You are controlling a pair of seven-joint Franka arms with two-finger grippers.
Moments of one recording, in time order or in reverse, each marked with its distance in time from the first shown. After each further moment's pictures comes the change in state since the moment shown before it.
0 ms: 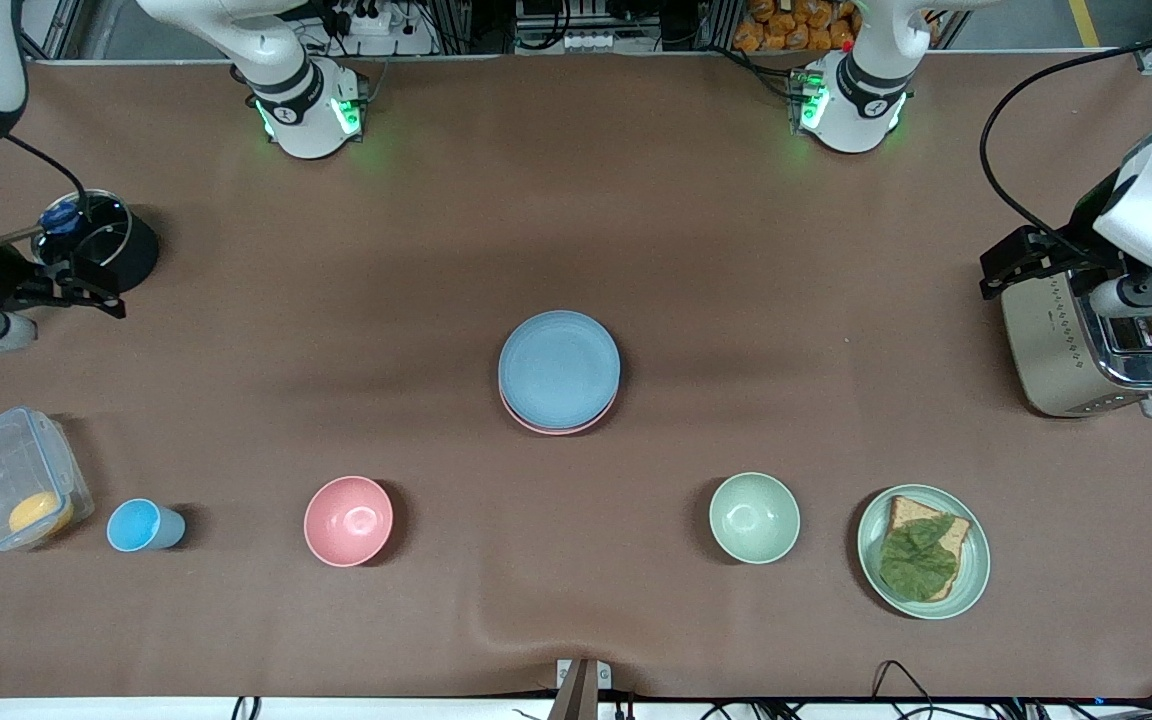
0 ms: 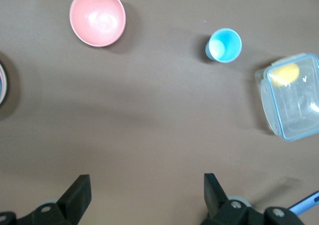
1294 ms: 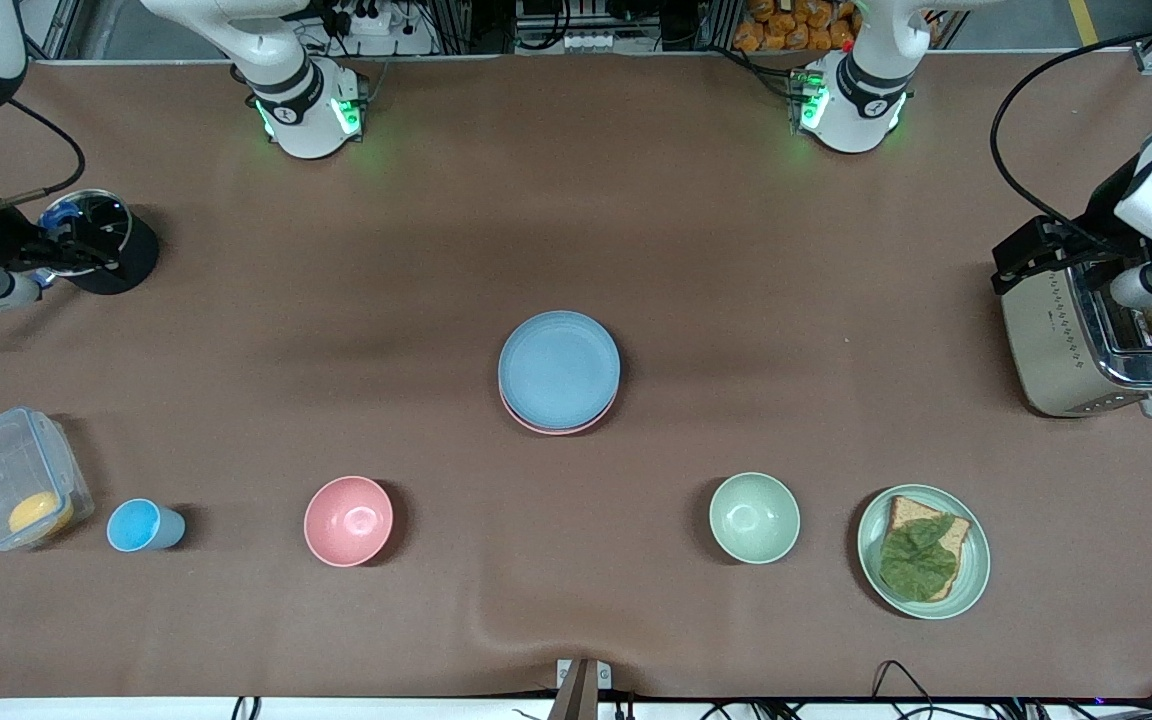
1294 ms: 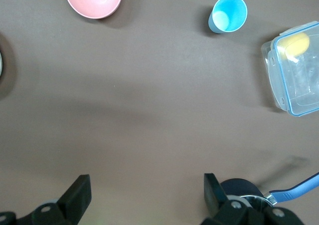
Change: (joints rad) left arm 0.000 -0.001 0.003 0.034 0.000 -0.027 0.000; right arm -0.053 -0.086 0.046 -0.114 -0.013 -0.015 0.003
